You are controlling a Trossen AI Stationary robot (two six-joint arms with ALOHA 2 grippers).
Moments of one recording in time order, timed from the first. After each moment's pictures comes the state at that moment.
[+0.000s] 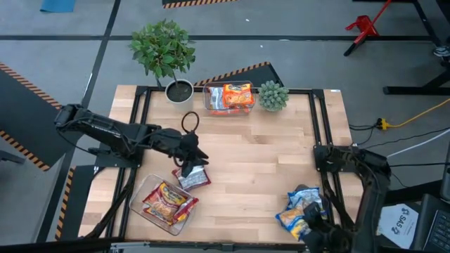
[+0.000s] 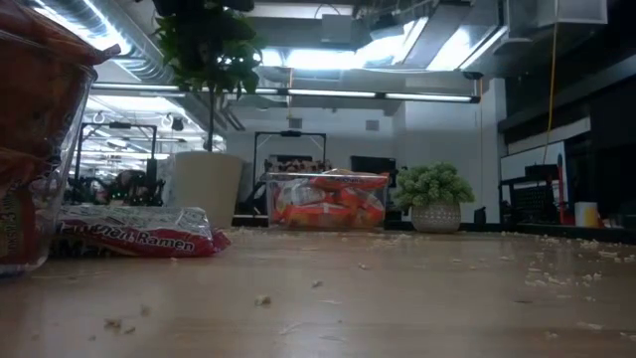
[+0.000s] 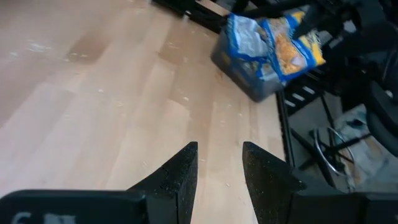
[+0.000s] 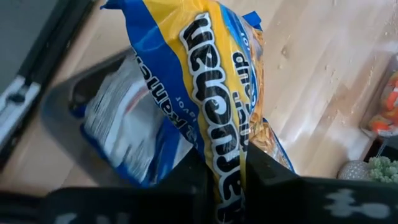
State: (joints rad) left arm -0.18 1.14 0.82 -0.15 -0.02 -0.55; right arm 1.19 1.94 1.75 -1.57 0.40 0.65
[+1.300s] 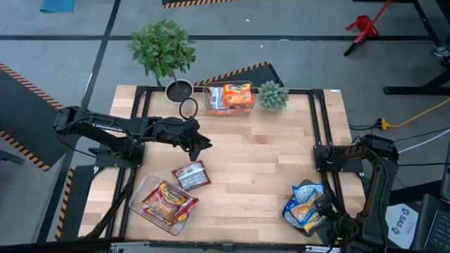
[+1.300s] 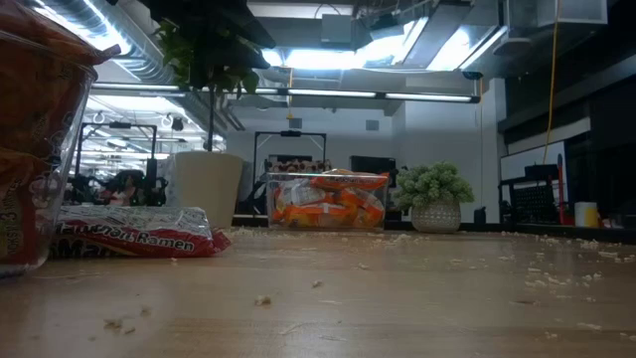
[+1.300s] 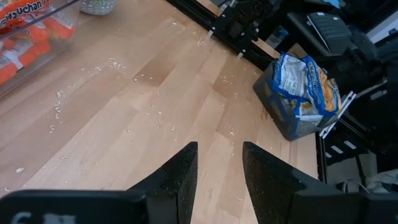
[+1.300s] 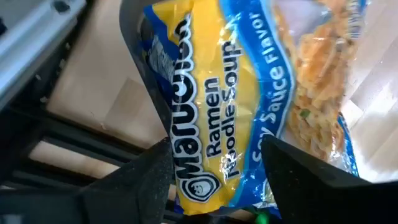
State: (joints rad) left arm -0.03 1.14 0.82 -0.14 -0.10 -0.63; right arm 1.29 1.74 1.44 -1.41 0.15 0.72
